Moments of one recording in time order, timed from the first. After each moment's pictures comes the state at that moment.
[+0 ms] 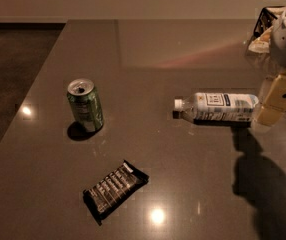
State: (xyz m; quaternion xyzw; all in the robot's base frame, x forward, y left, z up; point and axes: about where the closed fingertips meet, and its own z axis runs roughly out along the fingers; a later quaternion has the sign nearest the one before) arm 0.438 -0.217 0.976 -0.60 0.78 -0.03 0.16
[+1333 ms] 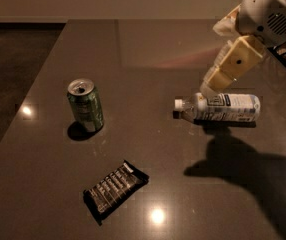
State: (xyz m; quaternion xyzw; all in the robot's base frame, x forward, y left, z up) arm 0.482 -0.141 1.005 -0.56 0.77 0.11 0.28
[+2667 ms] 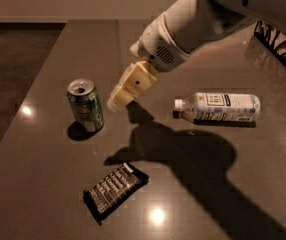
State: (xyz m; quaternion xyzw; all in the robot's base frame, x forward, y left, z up) arm 0.504 0.026 0.954 -0.58 0.72 0.22 0.31
